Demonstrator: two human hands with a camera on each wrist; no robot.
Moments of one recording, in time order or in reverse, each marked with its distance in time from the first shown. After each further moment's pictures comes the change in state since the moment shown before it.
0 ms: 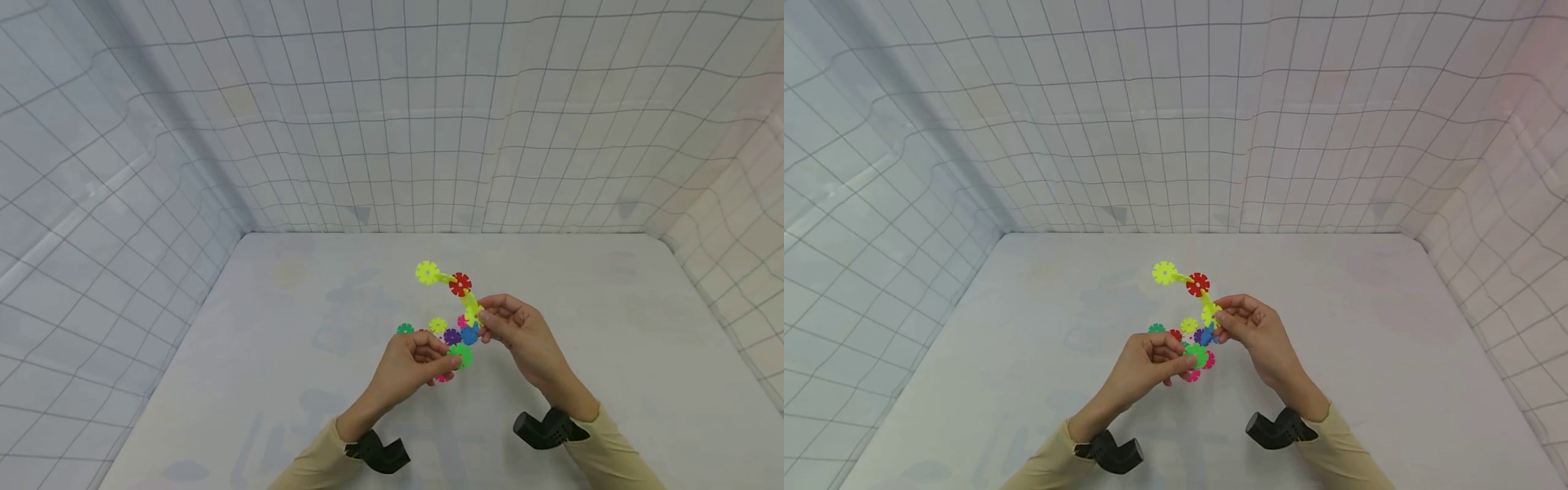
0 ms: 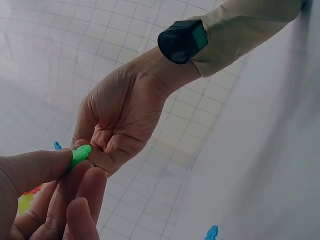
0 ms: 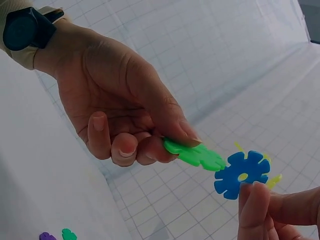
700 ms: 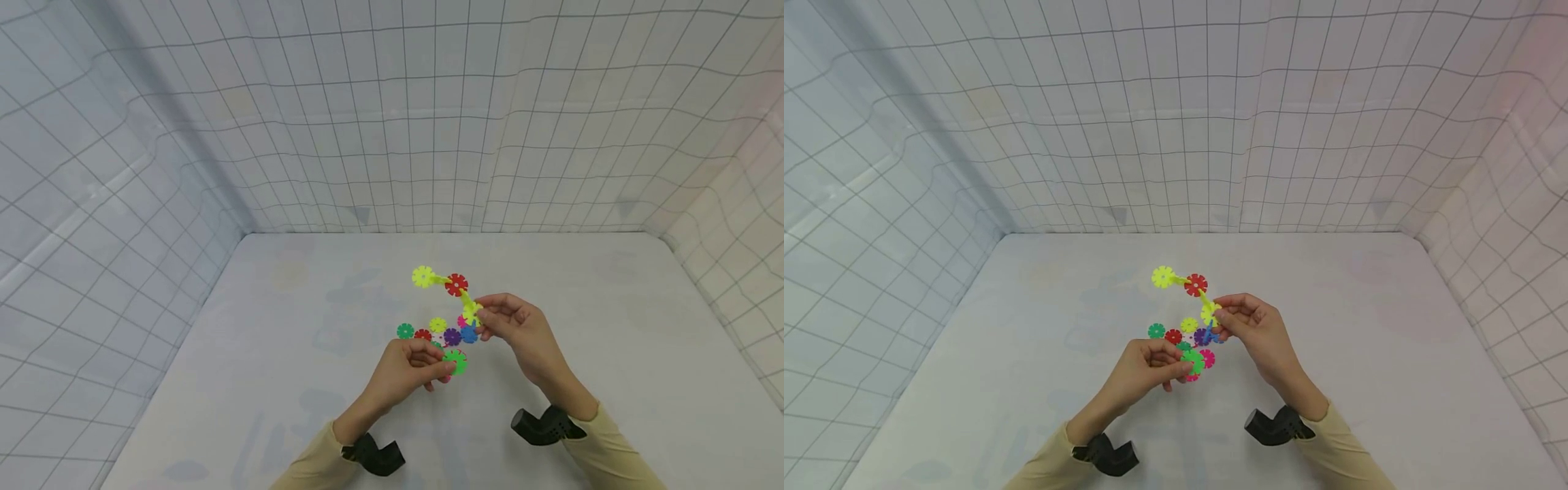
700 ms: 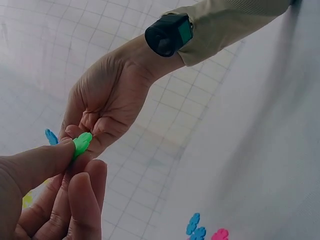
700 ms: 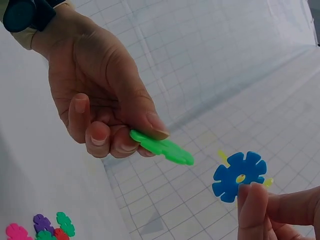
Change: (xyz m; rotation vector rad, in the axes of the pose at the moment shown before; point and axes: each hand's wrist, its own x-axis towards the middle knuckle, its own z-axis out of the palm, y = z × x) left_hand -0.002 -0.020 -0.005 -0.046 -0.041 -0.041; right_hand 0.001 0.000 0.001 -0.124 0.047 -0.051
